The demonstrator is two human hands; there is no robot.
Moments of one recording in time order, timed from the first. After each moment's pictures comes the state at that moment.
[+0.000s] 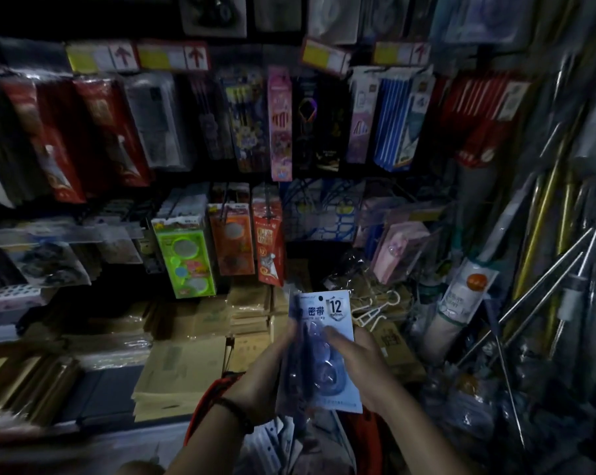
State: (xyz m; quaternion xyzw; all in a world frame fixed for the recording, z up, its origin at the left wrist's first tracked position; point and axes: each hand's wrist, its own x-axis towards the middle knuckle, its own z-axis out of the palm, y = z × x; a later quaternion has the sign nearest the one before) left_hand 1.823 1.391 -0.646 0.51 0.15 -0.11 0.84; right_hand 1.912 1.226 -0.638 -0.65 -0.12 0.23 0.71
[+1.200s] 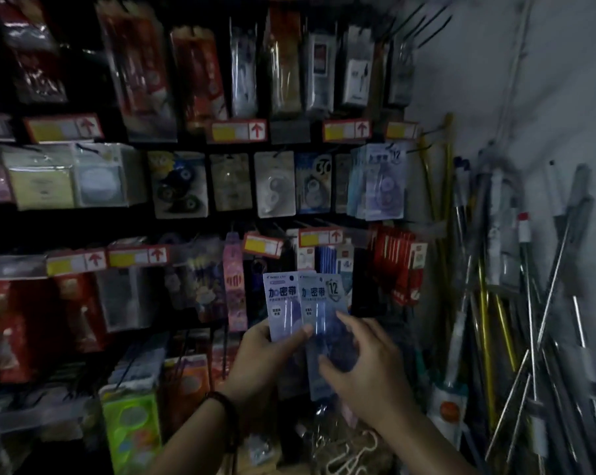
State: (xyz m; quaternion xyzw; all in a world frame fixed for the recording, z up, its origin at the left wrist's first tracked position) left_hand 1.954 1.364 -0.388 0.66 -0.02 0.18 0.73; right_hand 2.003 1.167 -0.399 -0.81 -0.30 -0.27 0.43
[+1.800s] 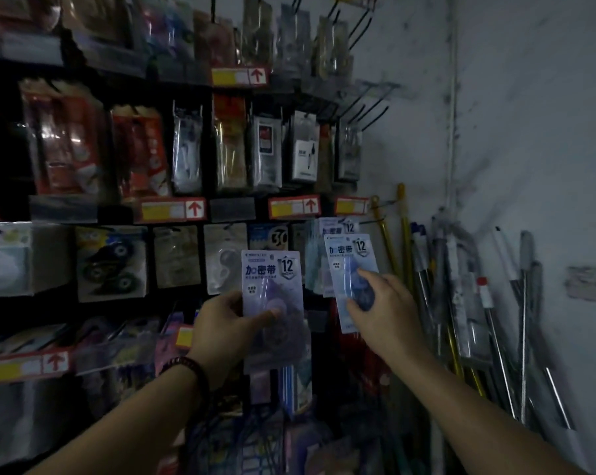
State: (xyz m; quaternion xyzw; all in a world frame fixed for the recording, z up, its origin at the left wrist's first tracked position) left_hand 2.061 1.350 -0.225 0.76 -0.02 0.34 0.56; right_hand 2.167 1.106 -0.232 -0.80 -0.20 -0.41 0.38
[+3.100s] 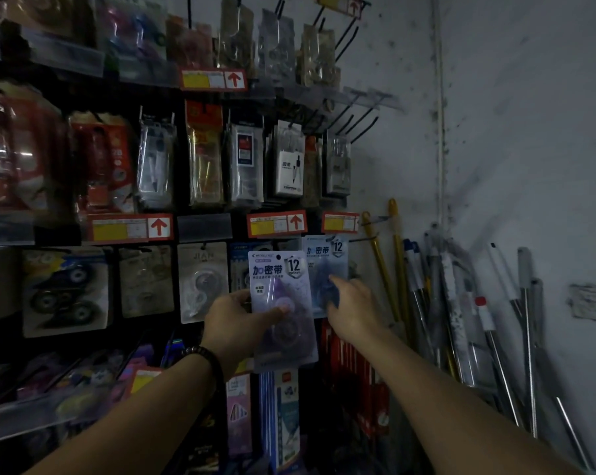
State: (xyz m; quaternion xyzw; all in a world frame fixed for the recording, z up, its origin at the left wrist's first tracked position) left_hand 2.130 1.328 -0.182 0.75 -0.03 0.29 0.60; right_hand 2.280 1.146 -0.194 -0.85 -0.20 -0.36 0.32
